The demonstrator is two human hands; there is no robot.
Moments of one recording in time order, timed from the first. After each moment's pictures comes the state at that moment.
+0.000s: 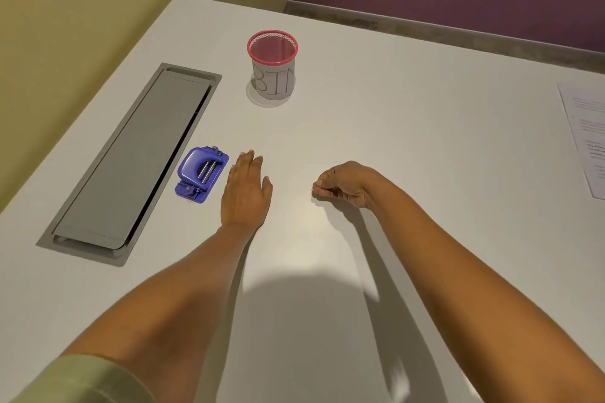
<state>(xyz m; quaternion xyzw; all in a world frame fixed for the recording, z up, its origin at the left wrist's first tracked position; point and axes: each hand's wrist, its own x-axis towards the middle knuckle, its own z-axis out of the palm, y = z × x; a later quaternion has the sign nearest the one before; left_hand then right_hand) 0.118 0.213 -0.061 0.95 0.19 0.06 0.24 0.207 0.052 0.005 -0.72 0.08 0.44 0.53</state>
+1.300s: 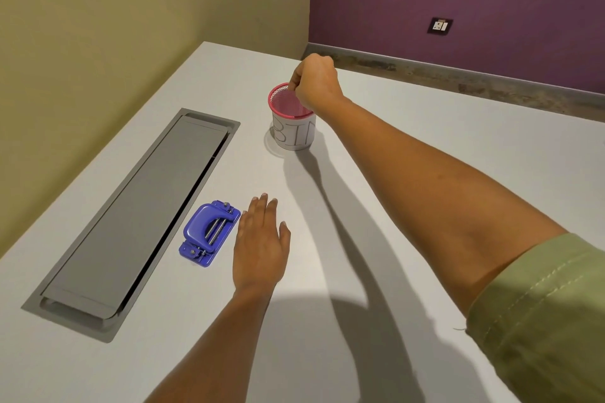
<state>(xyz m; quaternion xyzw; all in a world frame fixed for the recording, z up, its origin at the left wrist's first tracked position) 0.142 0.213 -0.068 0.95 0.24 0.07 0.20 0.362 0.206 0.079 -0.93 -0.20 0.02 0.29</state>
